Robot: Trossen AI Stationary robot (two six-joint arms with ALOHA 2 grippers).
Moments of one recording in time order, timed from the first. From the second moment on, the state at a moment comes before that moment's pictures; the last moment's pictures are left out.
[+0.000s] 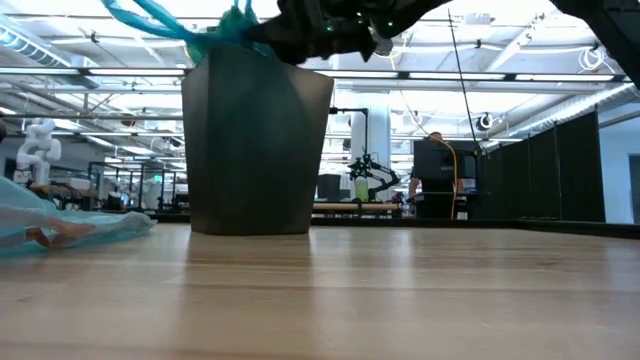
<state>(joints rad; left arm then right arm) 0.24 0.96 1.43 -0.50 -0.09 0.37 -0.33 2.01 1.77 -0.09 -0.68 -0.21</state>
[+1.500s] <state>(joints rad) 0.24 0.91 1.43 -0.36 -0.11 0.35 -0.27 2.06 1.99 -0.16 -0.47 -0.19</state>
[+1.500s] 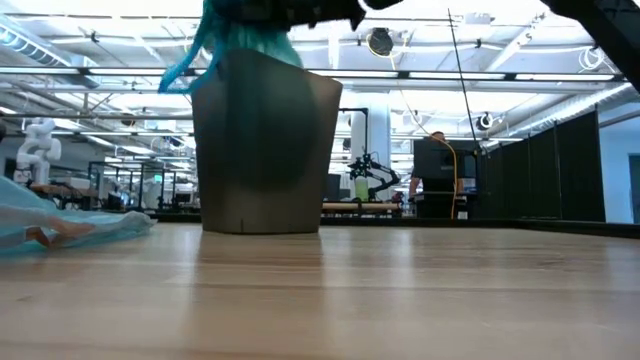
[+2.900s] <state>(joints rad) 0.24 0.86 1.43 -0.48 -0.11 0.30 -0.55 1.19 1.52 -0.43 0.17 -0.21</state>
